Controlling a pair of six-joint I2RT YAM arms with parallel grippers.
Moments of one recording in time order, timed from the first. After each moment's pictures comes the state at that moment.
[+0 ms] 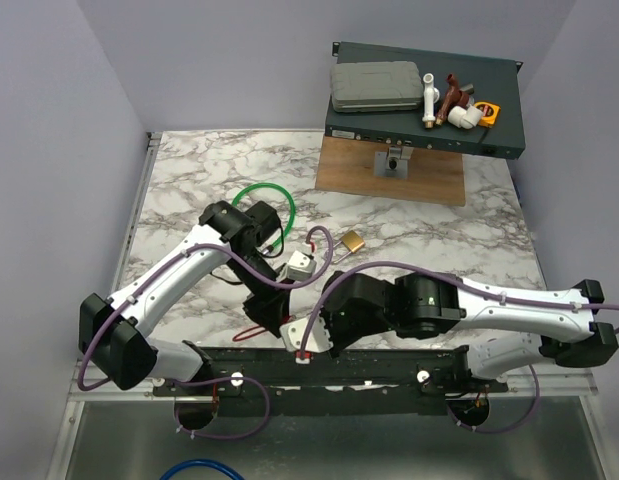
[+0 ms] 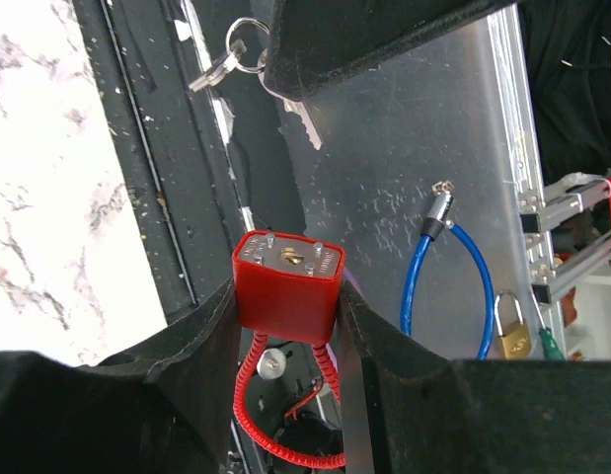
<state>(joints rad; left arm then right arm) -0.64 1.35 1.26 -1.56 1.03 1.00 1.45 1.29 1.37 -0.87 -0.03 -0.62</state>
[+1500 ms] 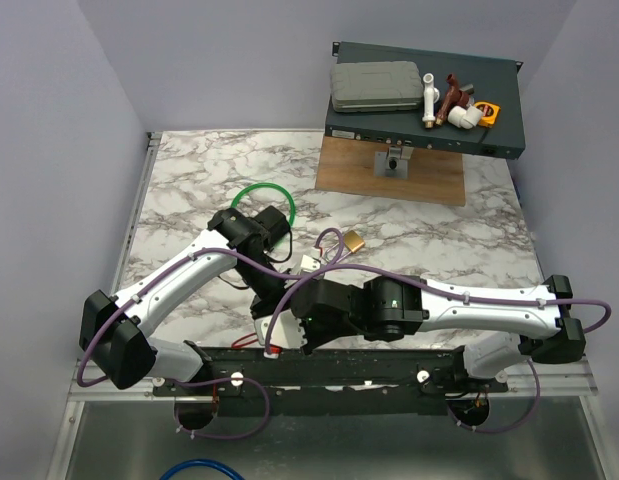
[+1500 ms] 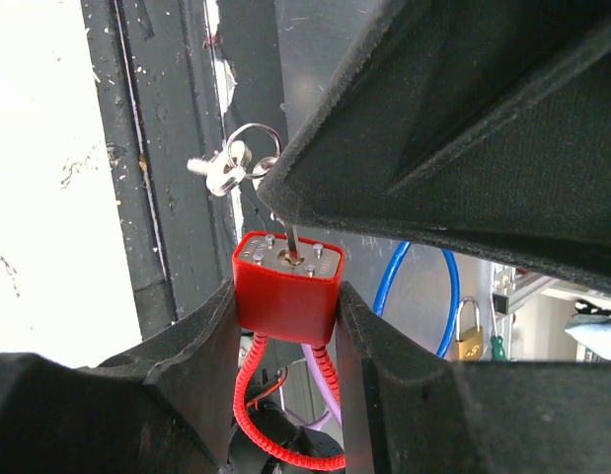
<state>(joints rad) -0.71 1.35 1.20 -1.44 0.95 0.74 1.49 1.46 1.45 -0.87 0.12 -0.55</state>
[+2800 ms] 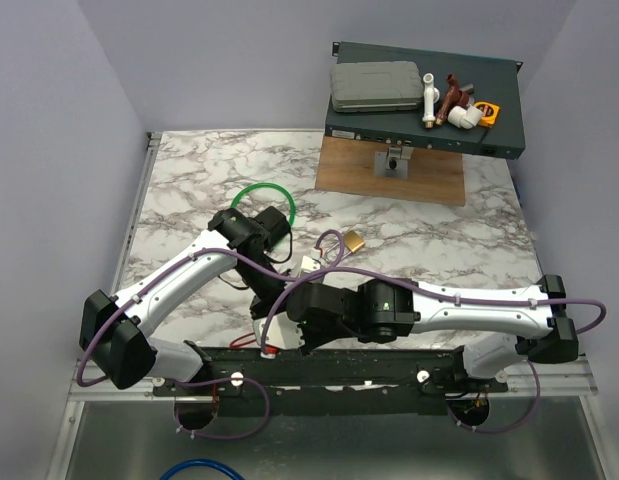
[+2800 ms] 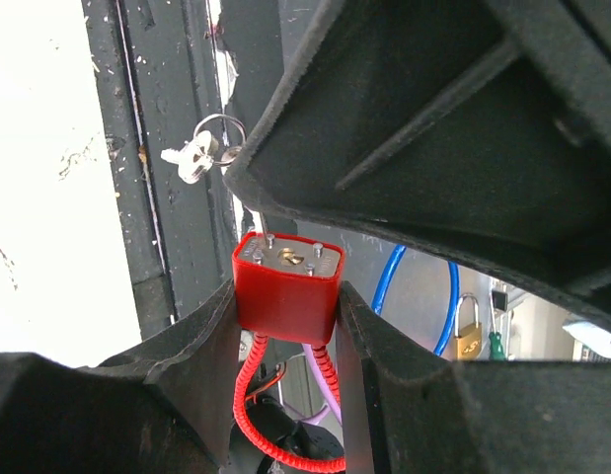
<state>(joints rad) -0.71 1.35 1.20 -1.45 0.94 0.73 1.49 1.47 1.43 -0.86 0.13 -0.54</state>
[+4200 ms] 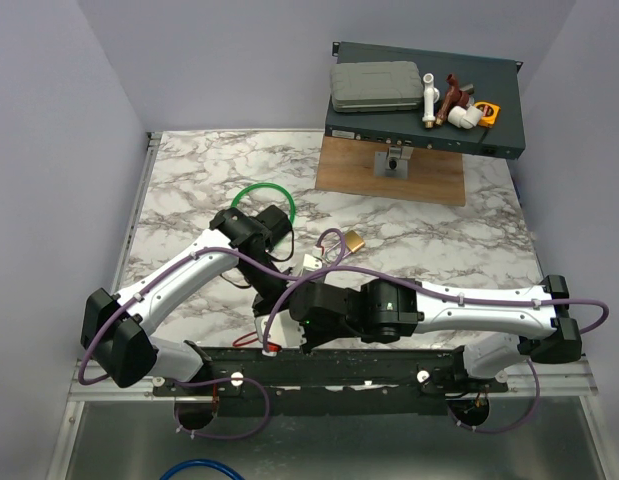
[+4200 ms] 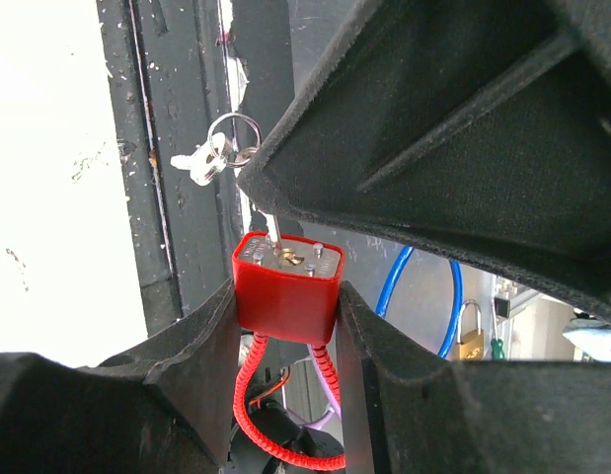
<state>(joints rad) -0.71 1.36 1.20 -1.42 0.94 0.71 1.49 1.46 1.42 -0.85 0.17 -0.52</state>
